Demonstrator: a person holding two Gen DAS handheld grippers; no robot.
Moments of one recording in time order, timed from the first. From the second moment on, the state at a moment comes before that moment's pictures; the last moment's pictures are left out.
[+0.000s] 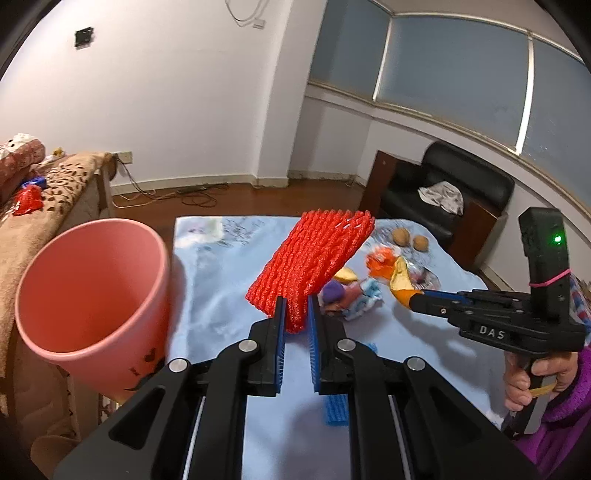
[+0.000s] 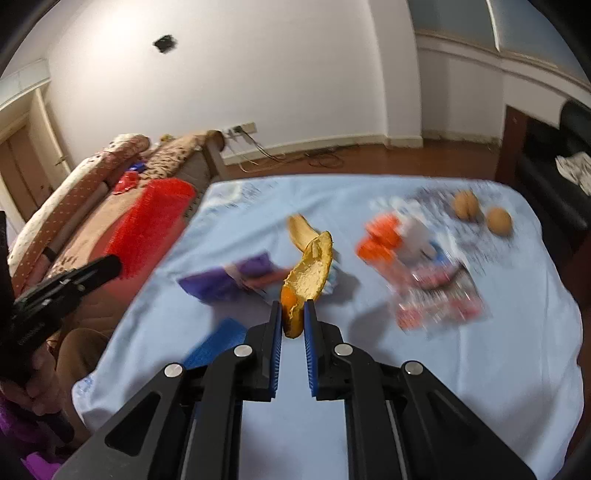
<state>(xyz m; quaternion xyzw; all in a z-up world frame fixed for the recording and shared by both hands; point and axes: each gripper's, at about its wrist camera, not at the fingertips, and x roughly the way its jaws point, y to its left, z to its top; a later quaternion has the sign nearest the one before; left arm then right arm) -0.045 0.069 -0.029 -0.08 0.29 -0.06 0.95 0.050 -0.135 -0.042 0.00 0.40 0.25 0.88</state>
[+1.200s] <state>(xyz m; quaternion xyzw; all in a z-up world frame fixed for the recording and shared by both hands) -0.059 0.209 -0.062 -0.18 0.29 0.18 0.92 0.072 0.119 -0.041 -0.11 0.37 0.44 0.81</state>
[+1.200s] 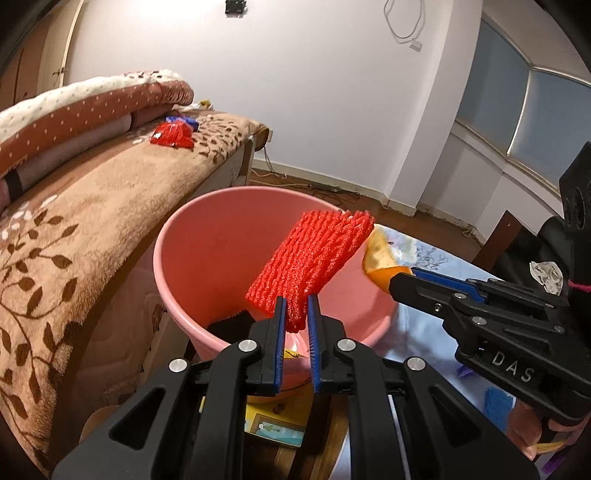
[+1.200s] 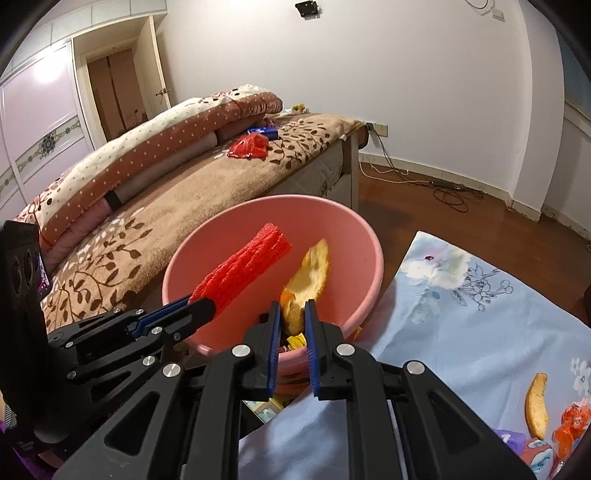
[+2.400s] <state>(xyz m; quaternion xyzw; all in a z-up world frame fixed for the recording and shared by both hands) -0.066 0.196 -0.048 -0.18 0.28 0.19 0.92 0.060 0.068 -0.027 -0.08 0.36 0.42 0.83</state>
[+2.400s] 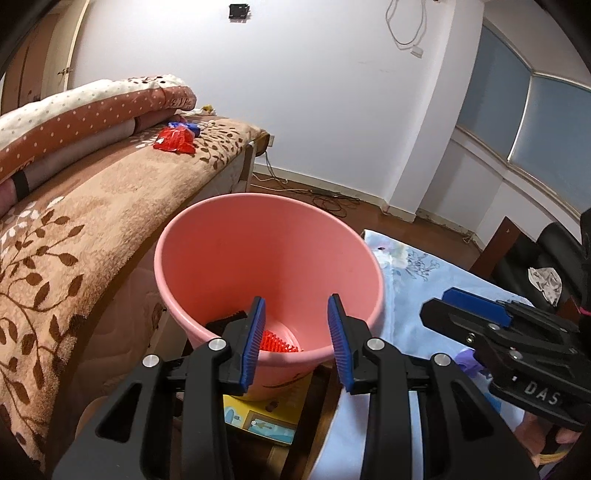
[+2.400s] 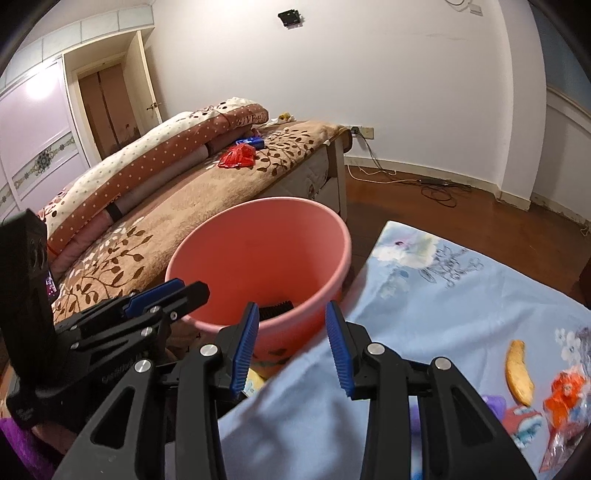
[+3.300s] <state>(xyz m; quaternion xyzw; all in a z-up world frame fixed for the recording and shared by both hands) -0.064 0.122 -0.036 -0.12 0.30 0.12 0.94 0.048 -0.048 -0.036 -0.03 0.40 0.35 0.85</state>
